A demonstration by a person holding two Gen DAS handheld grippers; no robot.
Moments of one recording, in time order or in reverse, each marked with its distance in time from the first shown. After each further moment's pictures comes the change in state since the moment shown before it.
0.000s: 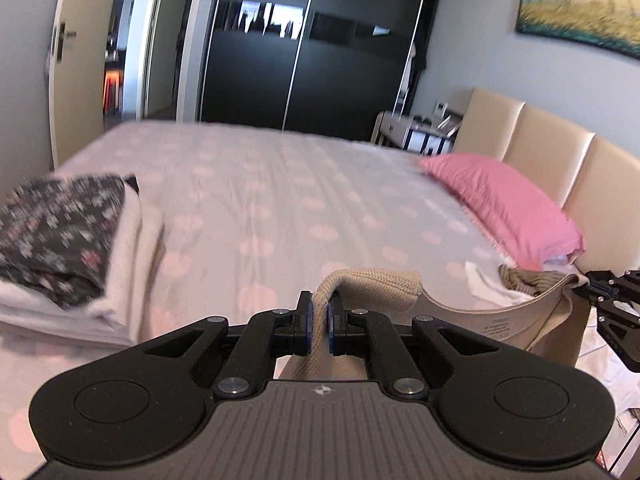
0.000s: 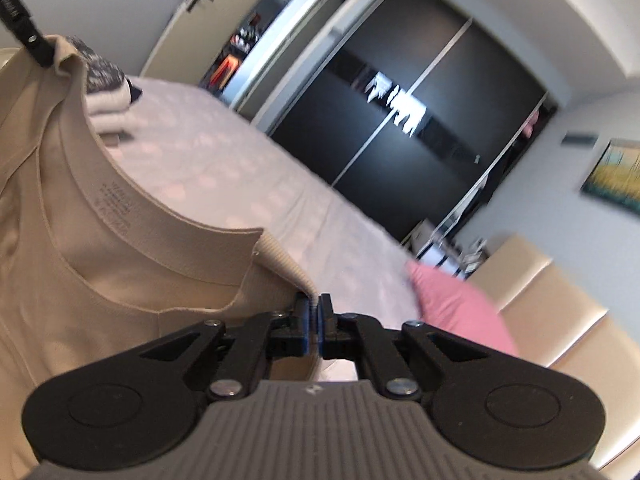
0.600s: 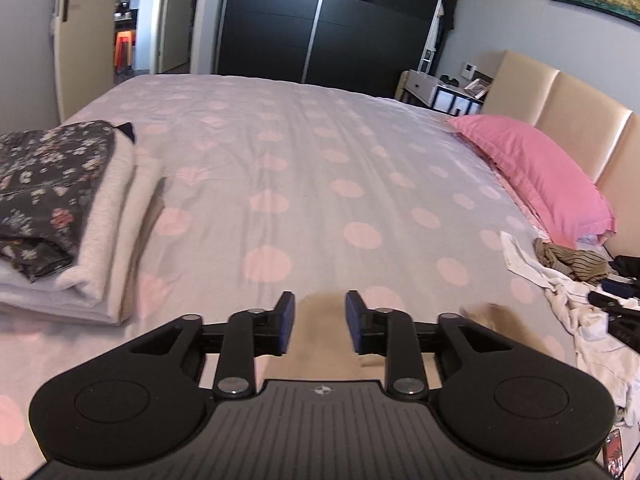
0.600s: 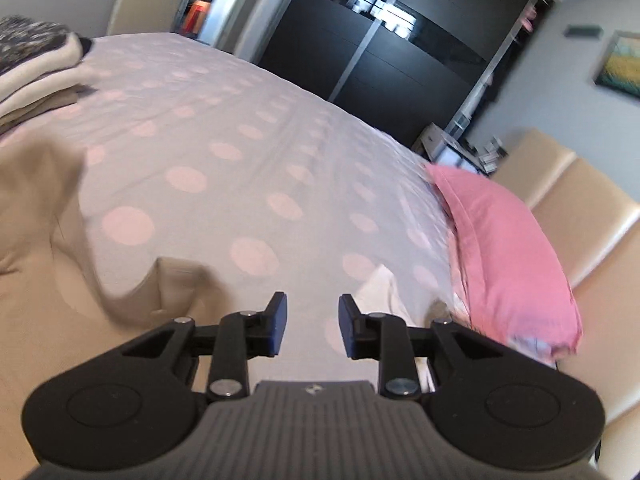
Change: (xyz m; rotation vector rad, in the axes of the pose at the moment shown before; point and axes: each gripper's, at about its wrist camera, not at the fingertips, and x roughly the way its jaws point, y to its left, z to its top) left arm 0.065 0.015 -0.007 -0.036 0.121 0.072; right arm 0.102 -0.013 -0.038 0.191 0.224 0.015
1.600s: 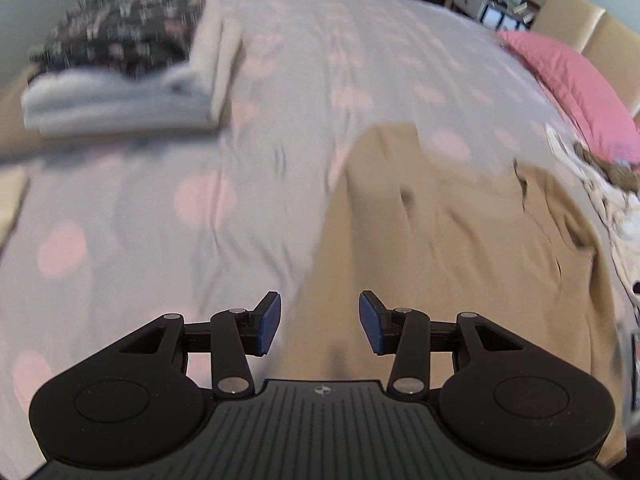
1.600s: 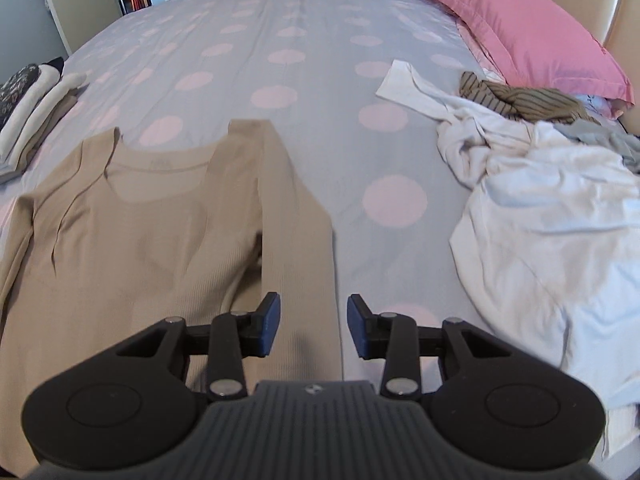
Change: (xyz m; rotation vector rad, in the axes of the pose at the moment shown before) left arm -0.049 0.063 -0.121 -0.048 0.303 0.104; right arm -0.044 -0.025 -0.121 0.420 0.364 0.260
